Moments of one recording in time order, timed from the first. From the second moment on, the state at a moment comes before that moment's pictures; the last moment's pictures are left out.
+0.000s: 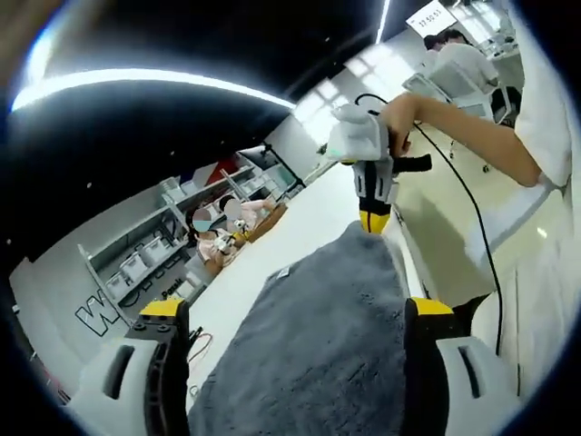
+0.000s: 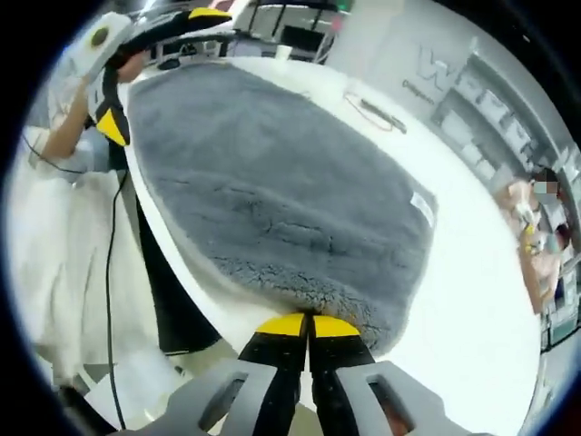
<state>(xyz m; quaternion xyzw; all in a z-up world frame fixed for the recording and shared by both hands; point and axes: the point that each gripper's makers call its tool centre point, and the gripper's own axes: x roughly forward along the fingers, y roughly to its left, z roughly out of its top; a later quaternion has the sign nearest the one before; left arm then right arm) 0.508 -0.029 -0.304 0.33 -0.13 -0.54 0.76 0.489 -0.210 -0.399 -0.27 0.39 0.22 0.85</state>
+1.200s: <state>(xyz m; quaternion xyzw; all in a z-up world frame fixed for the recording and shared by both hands) 0.479 -0.217 -0.383 0.27 -0.05 -0.69 0.67 0.484 -0.261 -0.361 -0.26 0.31 0.16 0.90</state>
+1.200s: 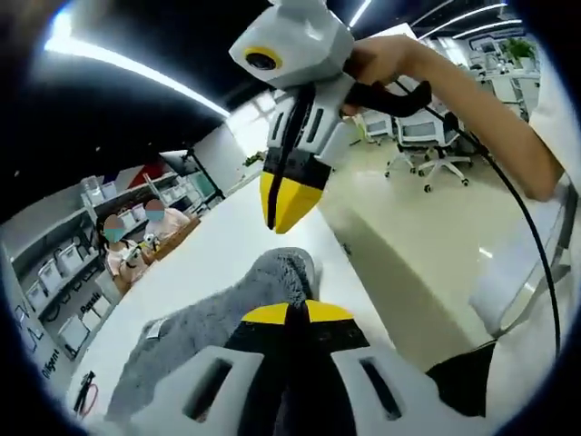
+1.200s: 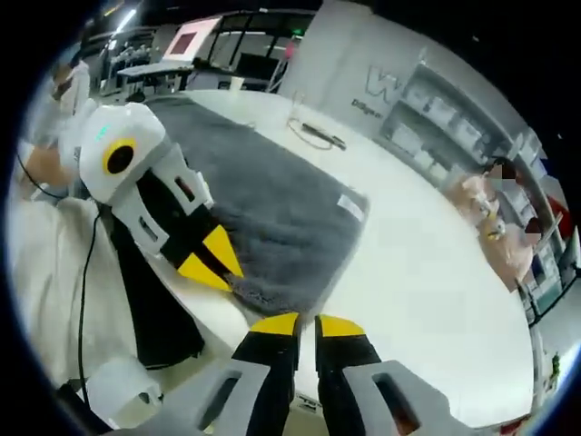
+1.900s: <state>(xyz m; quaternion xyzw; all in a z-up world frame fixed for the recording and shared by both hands) 0.490 -0.206 -0.352 0.11 -0.05 -0.69 0.71 0.507 -0.251 -0.353 -0.40 0.25 0.16 0.87</state>
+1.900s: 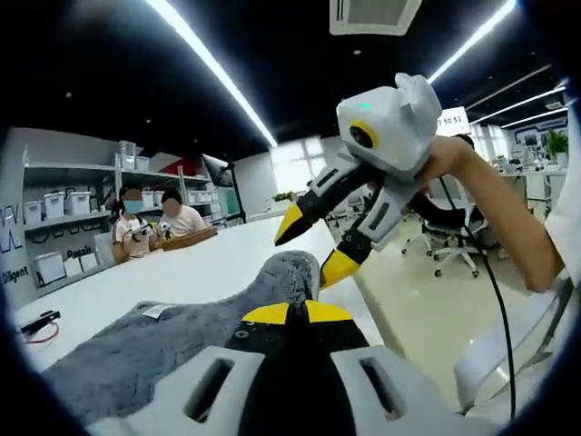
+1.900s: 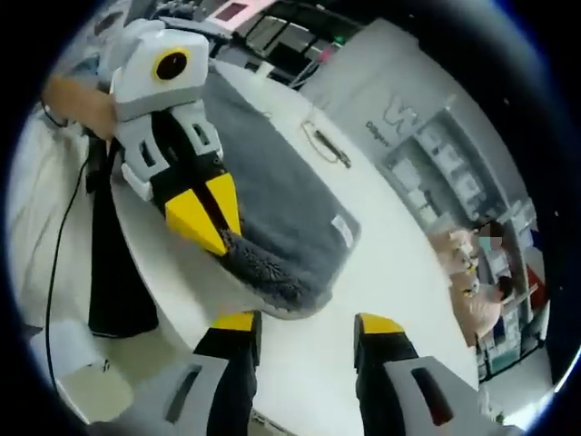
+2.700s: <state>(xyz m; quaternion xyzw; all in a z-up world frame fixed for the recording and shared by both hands) 0.479 -0.197 -0.344 0.08 -0.05 -0.69 0.72 0.526 -0.231 -0.342 -0.59 0.17 0.19 0.77</state>
